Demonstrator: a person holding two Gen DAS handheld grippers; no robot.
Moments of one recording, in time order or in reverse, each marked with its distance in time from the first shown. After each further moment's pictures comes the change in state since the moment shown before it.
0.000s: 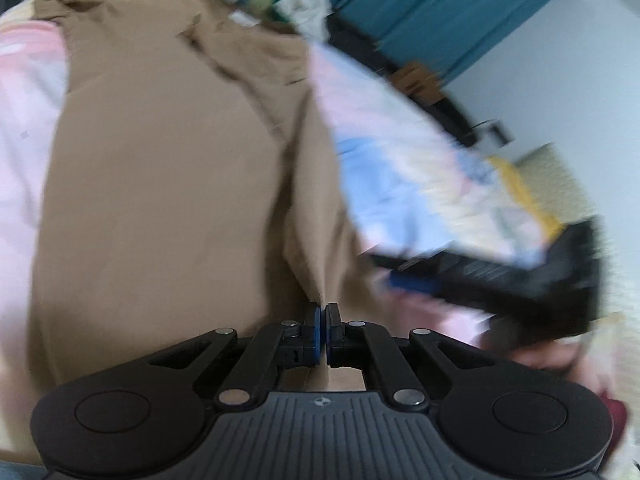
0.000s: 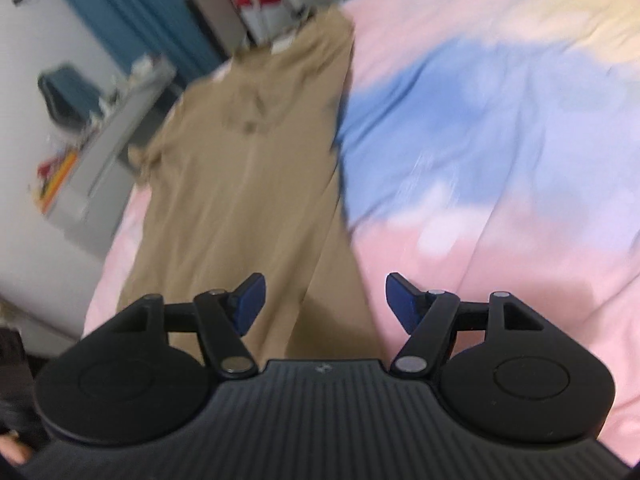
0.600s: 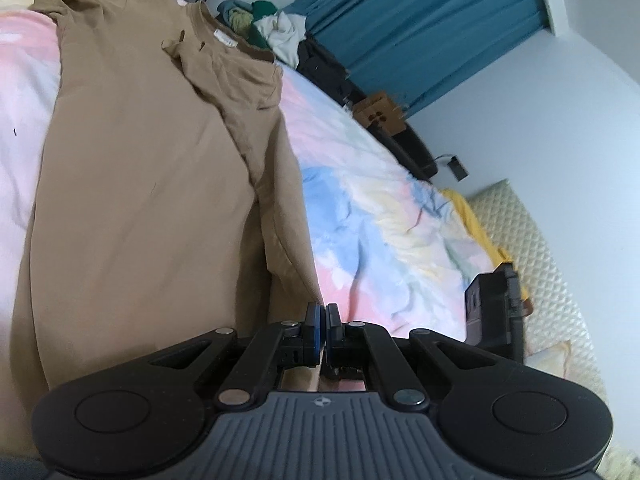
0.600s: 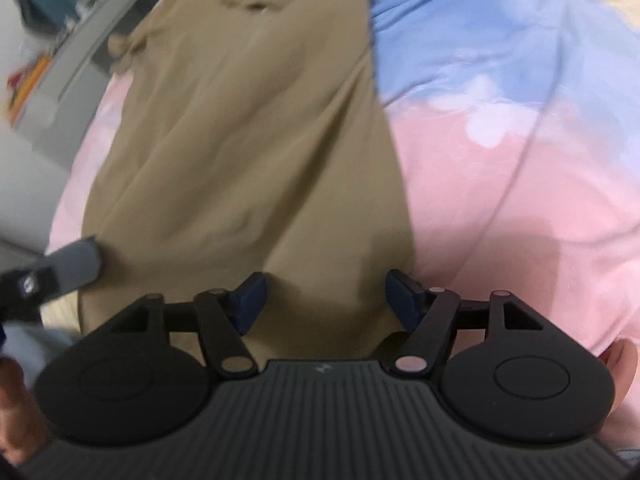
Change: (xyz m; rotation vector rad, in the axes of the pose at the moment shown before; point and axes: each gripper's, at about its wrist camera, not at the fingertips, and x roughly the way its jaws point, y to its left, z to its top) left arm -0.027 0.013 -0.003 -0.060 -0.055 -0.118; right arm 0.023 0.040 -0.031 -0.136 0.259 -0.129
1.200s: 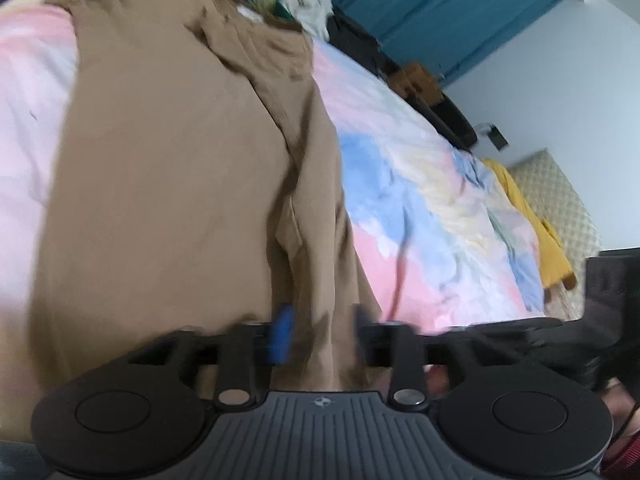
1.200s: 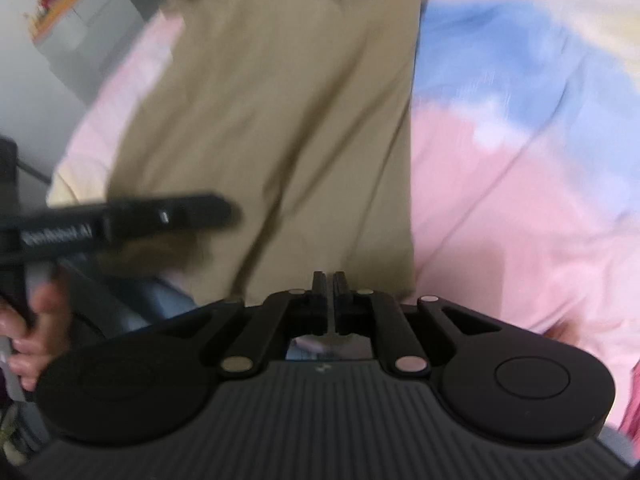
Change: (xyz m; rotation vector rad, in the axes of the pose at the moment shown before) left arm 0.014 0.002 -0.007 0.029 0.051 0.162; right arm -0.058 0.024 -0.017 -0.165 -0.045 -0.033
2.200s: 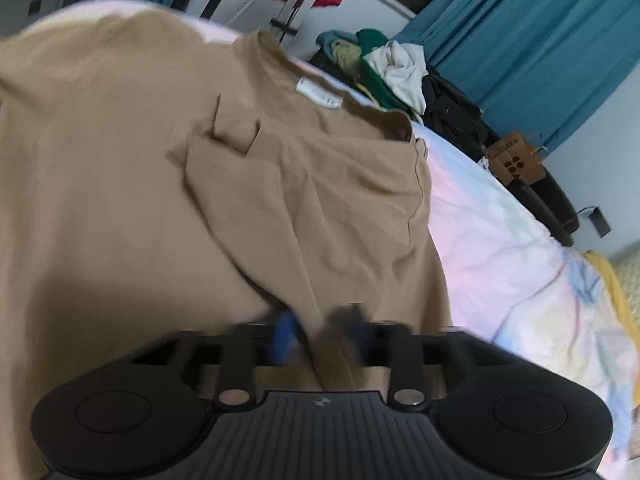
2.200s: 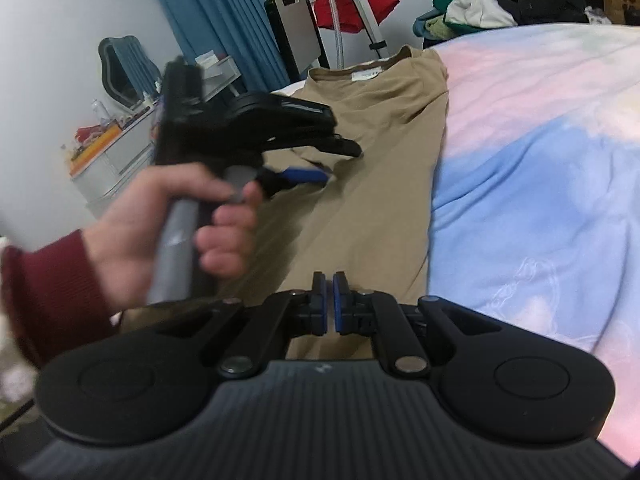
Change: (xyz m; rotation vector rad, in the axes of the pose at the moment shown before) left arm 0.197 0.044 0.228 -0.069 -0.150 0.259; right arm 0.064 -0.046 0.074 0.073 -0.402 0.175
